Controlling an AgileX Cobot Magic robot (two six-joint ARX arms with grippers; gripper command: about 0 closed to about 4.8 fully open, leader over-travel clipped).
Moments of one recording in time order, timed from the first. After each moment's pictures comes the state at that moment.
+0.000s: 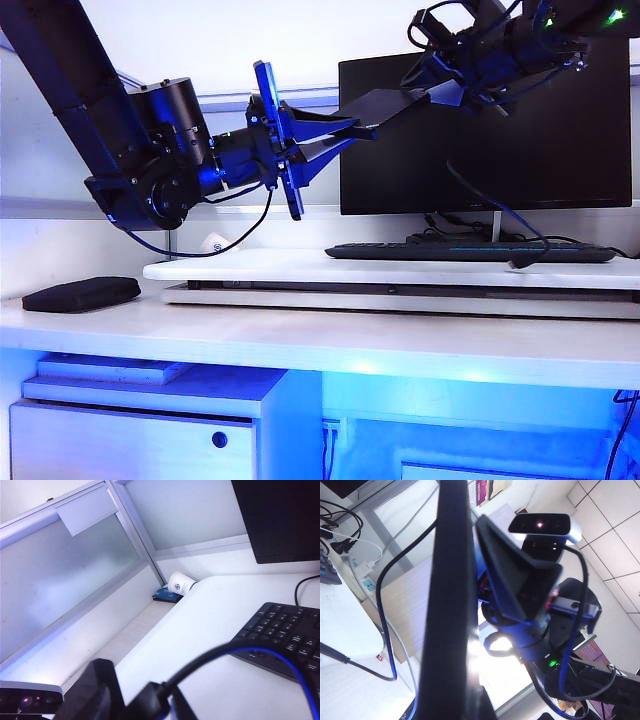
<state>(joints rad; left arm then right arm) -0.38 2.32 1.48 1.42 0.99 -1.43 0.21 1.75 1.25 0.54 -0.40 0.45</state>
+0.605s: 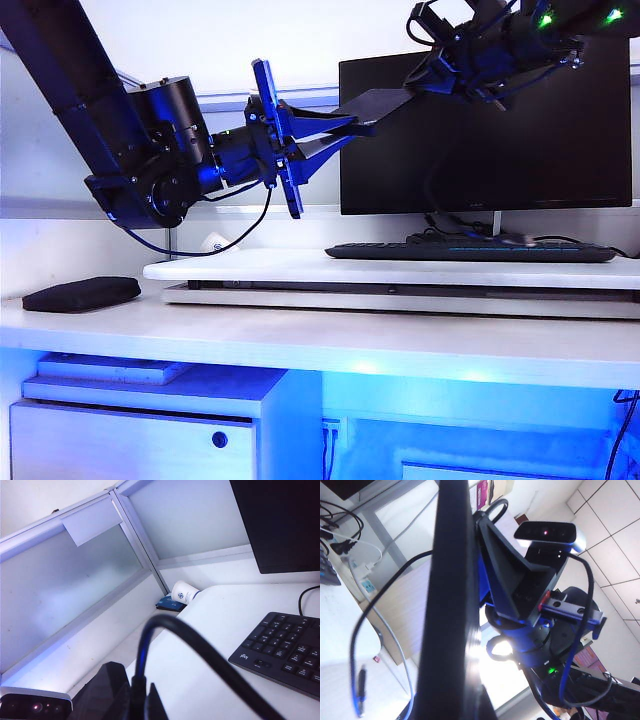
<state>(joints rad) -0.38 2.32 1.48 1.41 0.99 -1.46 0.20 1.75 1.25 0.58 -0.36 0.46</state>
